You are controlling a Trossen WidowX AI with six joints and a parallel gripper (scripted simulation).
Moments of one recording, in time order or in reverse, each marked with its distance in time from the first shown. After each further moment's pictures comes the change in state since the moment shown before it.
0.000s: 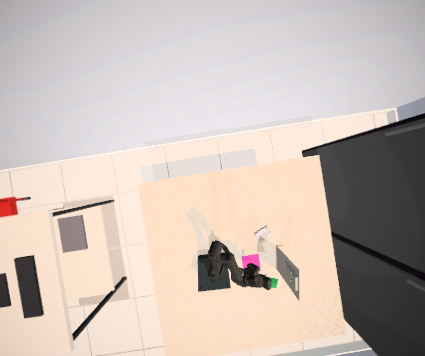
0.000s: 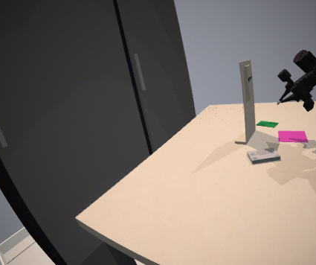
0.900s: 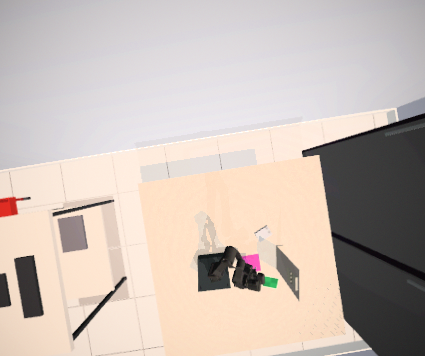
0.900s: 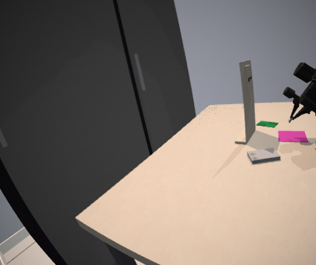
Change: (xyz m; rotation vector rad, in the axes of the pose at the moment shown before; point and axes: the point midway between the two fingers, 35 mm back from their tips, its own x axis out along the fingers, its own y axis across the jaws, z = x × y) arm 0.011 0.079 0.000 -0.020 -0.182 0.291
